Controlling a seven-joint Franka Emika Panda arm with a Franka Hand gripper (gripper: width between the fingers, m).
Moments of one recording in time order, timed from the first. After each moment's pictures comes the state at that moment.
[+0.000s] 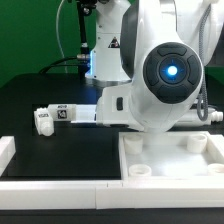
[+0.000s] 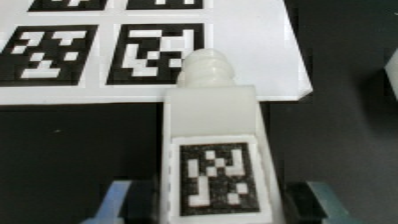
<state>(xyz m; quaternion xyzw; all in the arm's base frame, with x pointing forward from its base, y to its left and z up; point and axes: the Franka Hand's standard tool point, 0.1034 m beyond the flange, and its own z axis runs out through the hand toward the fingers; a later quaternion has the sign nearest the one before) 0.431 0.040 0.007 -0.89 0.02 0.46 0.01</state>
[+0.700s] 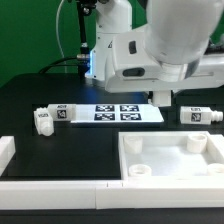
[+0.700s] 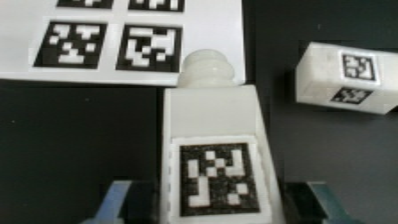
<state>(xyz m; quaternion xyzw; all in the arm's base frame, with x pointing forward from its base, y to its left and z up) 0.470 0.053 0.078 -0.93 0.00 0.36 0.02</state>
